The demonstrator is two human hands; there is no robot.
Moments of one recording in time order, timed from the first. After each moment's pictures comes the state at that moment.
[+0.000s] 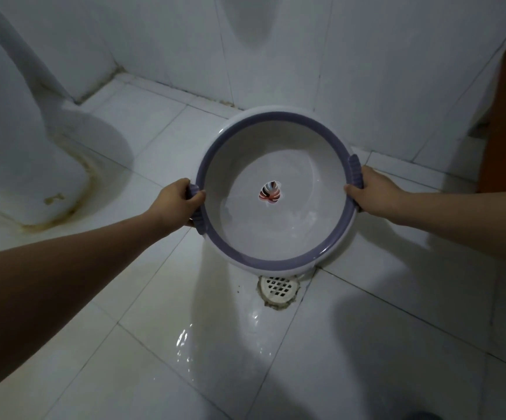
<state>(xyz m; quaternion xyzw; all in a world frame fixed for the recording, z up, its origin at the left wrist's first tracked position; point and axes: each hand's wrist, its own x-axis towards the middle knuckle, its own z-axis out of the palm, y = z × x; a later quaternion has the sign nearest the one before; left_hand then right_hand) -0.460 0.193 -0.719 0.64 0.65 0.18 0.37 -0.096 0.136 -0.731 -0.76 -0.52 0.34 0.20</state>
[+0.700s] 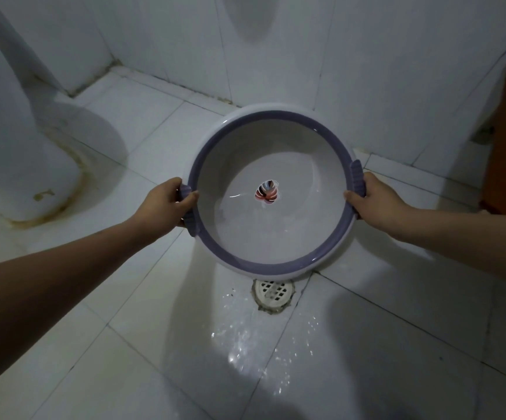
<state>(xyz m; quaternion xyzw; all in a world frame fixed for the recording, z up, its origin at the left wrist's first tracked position) -0.469 0.191 -0.724 0.66 0.63 0.21 0.34 -0.096 0.125 -0.736 -0.75 -0.50 0.35 0.25</state>
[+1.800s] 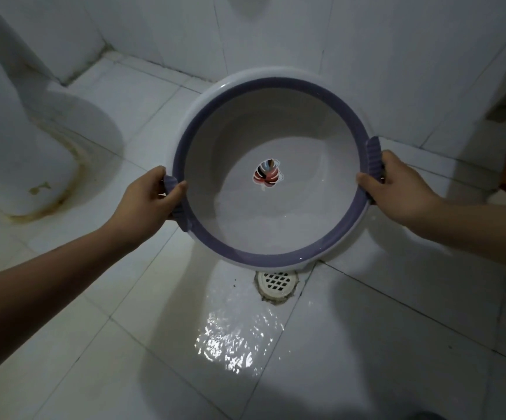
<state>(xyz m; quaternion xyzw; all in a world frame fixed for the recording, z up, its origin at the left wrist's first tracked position) -0.473 0.162 -0.694 0.68 0.63 0.22 0.31 -0.100 0.106 -0.713 -0.74 -0.51 0.32 0.29</state>
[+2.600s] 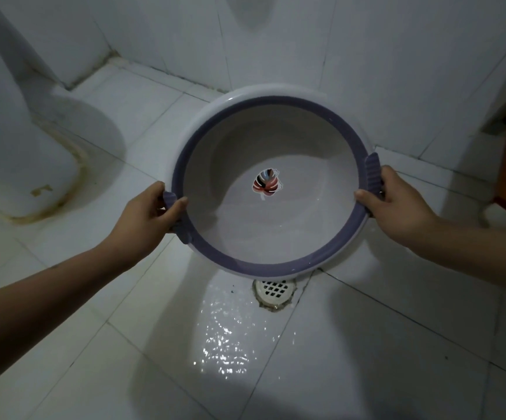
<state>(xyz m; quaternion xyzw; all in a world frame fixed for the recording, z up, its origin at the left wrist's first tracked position) -0.474 0.142 -0.692 0.68 0.63 0.21 0.31 -0.097 0.094 -0.721 -0.71 -0.53 0.32 0.33</state>
